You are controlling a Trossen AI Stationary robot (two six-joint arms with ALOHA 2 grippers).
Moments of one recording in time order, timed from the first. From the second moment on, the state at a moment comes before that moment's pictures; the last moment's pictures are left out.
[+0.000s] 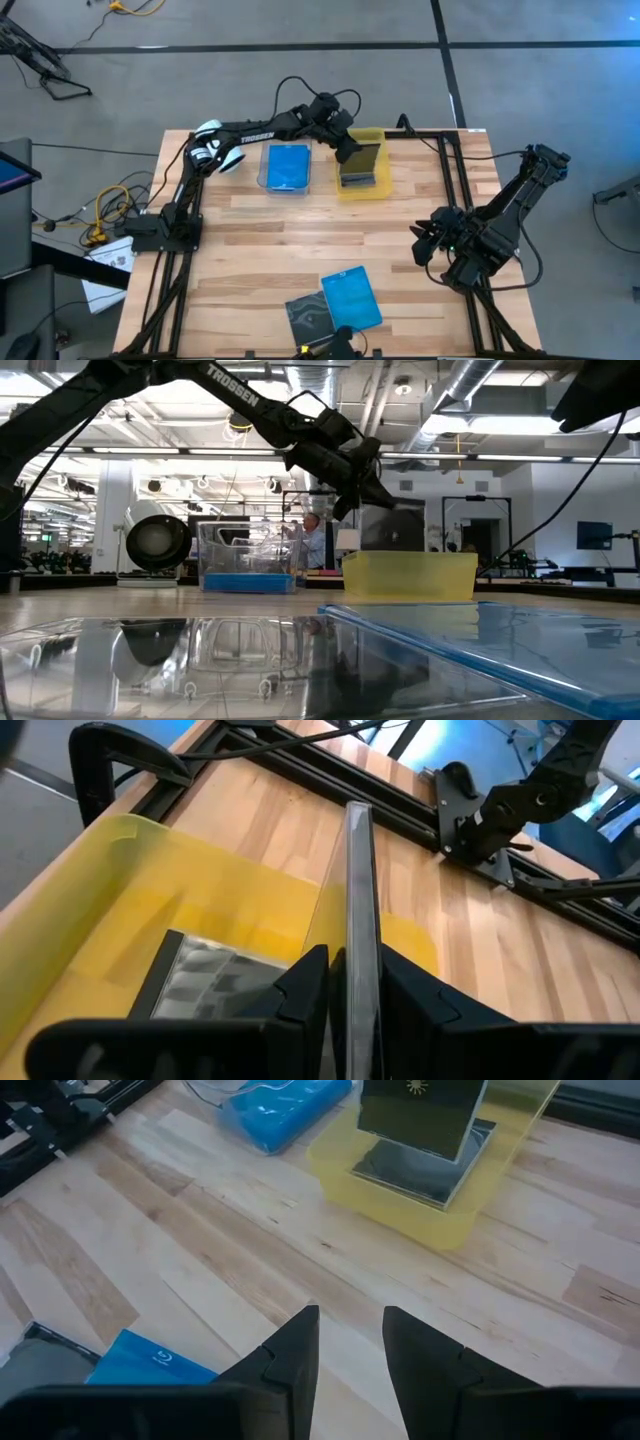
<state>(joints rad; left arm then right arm) 0.53 2.18 1.81 -0.21 0.51 -0.14 0.87 1.18 0.98 -1.35 0.86 1.77</state>
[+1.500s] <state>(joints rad) 0.48 2.21 2.10 -0.44 0.59 -0.15 0.87 1.18 0.98 -1.34 0.86 1.76</state>
